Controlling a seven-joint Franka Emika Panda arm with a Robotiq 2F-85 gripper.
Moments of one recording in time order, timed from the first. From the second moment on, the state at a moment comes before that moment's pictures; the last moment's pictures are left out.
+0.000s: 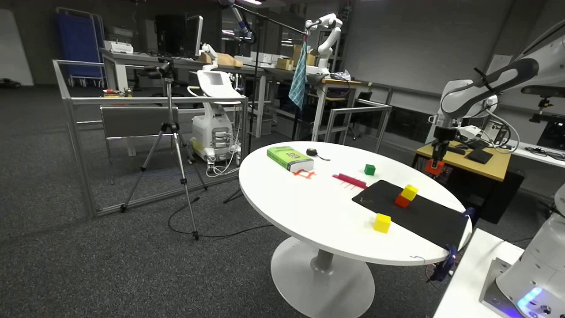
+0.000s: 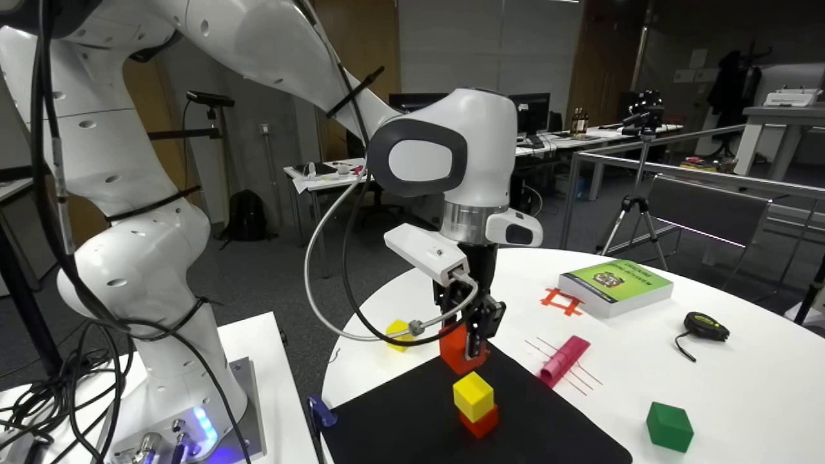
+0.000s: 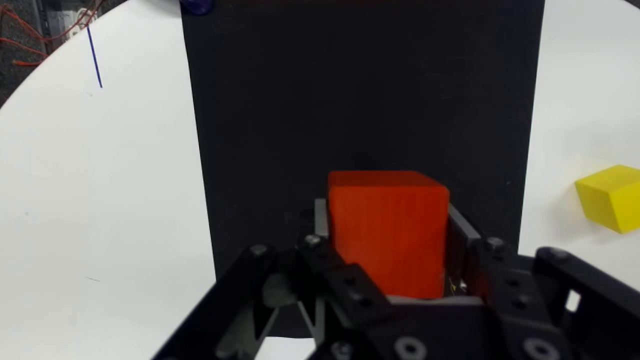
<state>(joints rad) -0.33 -0.12 -0.24 -2.40 -0.15 2.22 -0.50</state>
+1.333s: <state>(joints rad) -0.30 0.05 -0.24 -2.30 -0.14 2.27 -0.50</state>
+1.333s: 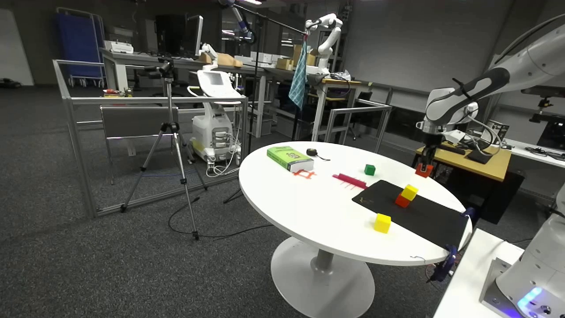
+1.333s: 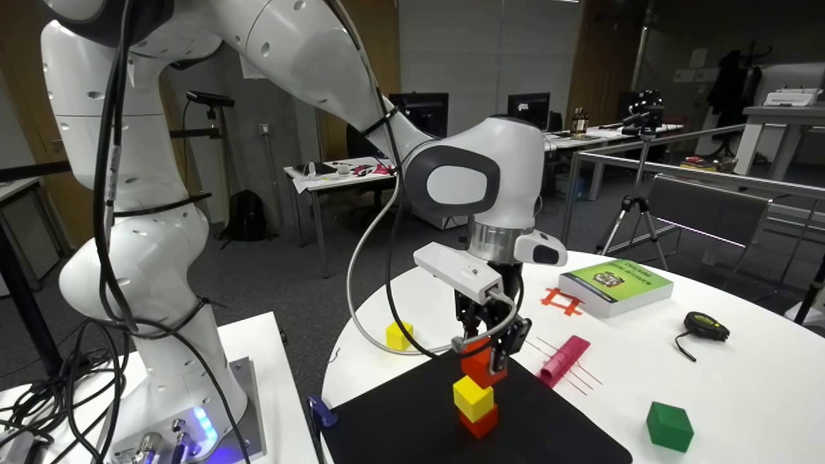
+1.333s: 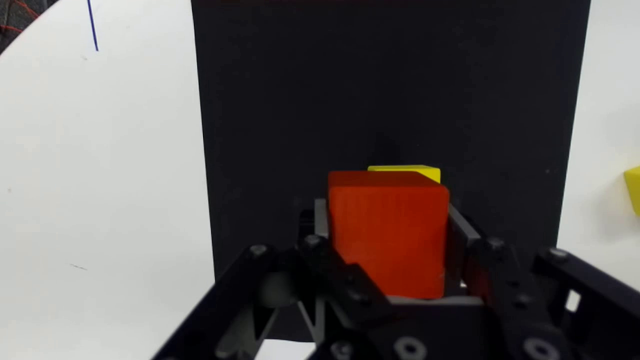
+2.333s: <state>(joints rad) -0.26 0.08 -0.22 -2.31 -0.14 2.27 -0.48</state>
